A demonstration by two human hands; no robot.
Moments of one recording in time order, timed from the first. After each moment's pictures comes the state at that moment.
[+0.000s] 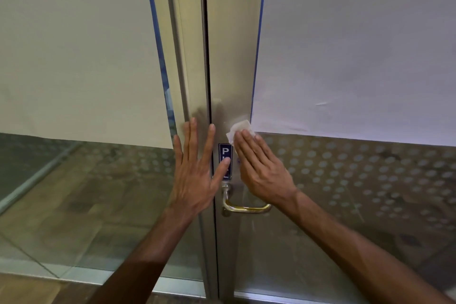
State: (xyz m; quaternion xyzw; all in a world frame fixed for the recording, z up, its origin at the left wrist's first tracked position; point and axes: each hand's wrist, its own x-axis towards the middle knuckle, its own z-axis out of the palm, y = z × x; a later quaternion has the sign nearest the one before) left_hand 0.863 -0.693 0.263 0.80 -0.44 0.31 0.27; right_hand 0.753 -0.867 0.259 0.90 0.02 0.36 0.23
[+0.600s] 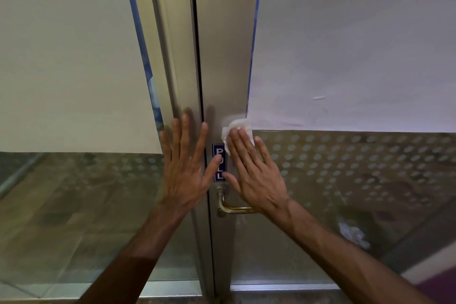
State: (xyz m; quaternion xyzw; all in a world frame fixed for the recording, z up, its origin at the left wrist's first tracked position) left_hand 0.902 -0.702 0.253 0.76 -0.47 0.35 0.27; right_hand 0.758 -0.839 0.259 0.93 -0.13 0.27 0.21
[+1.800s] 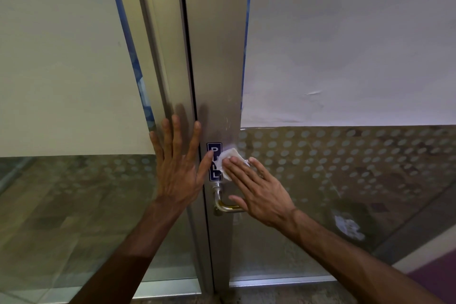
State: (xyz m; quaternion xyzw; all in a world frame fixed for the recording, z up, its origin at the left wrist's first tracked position) left_hand 0.915 -0.710 0.243 0.76 -0.46 0.39 0.26; right_hand 0.733 -0.854 0.219 0.95 -0.07 0.13 0.26
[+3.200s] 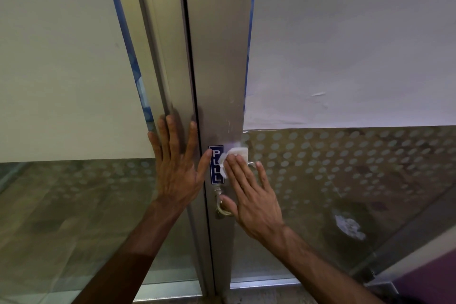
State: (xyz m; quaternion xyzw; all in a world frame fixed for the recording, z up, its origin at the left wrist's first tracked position) left_hand 0.929 -0.718 0.242 0.75 -0.45 0.41 0.27; right_hand 0.751 -0.823 0.204 0.95 -0.18 0.21 0.15
